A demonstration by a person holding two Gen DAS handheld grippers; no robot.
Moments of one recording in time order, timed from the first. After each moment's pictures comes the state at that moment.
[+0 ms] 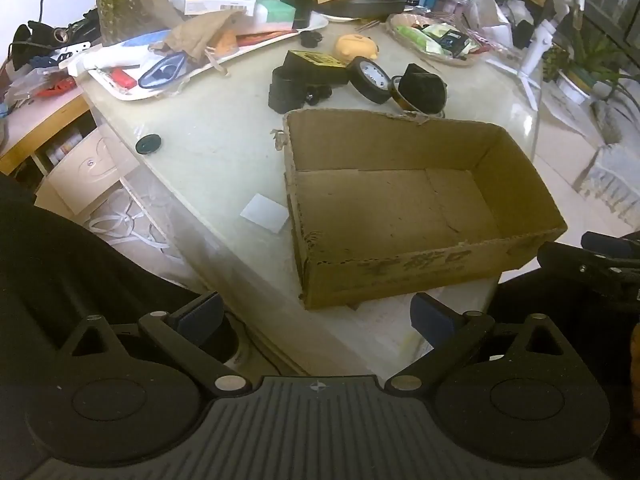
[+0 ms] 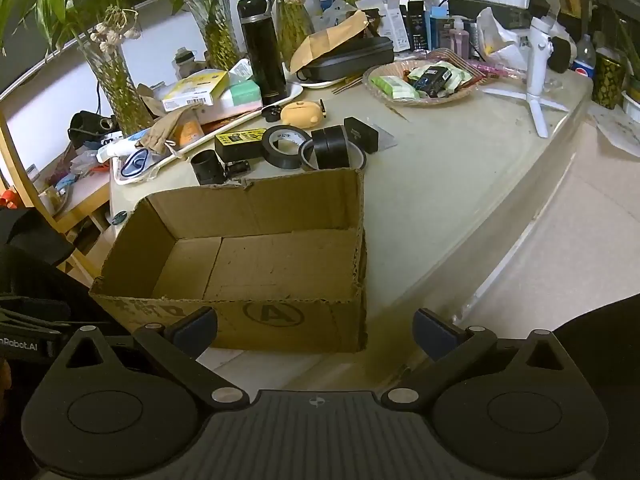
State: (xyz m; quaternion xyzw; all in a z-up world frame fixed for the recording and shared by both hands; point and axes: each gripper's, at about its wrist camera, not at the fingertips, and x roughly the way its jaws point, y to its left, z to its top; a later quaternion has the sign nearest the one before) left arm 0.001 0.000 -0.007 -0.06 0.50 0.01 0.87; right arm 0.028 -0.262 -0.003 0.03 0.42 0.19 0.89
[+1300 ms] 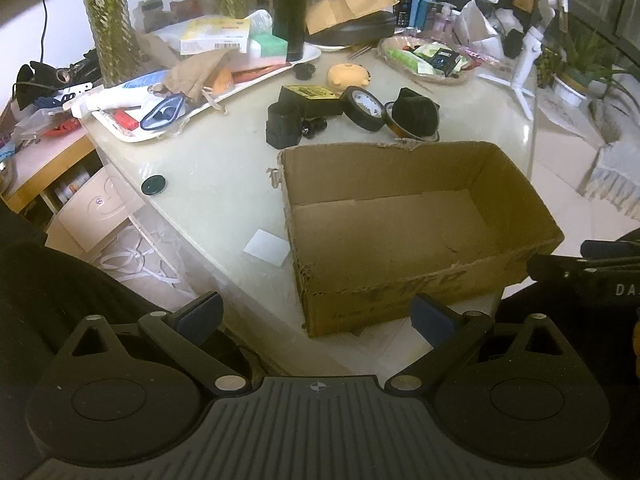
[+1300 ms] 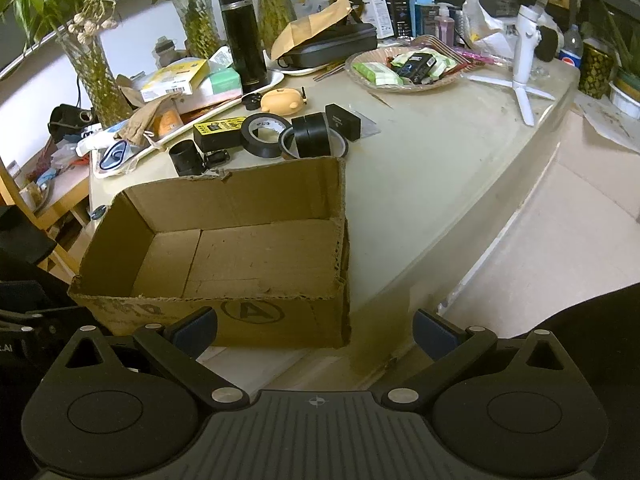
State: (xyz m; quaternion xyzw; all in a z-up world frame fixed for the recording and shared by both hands) left arm -0.001 -0.009 0.003 -0.03 0.46 0.01 0.89; right arm 0.033 -0.257 -0.007 0.01 0.44 0.16 0.88
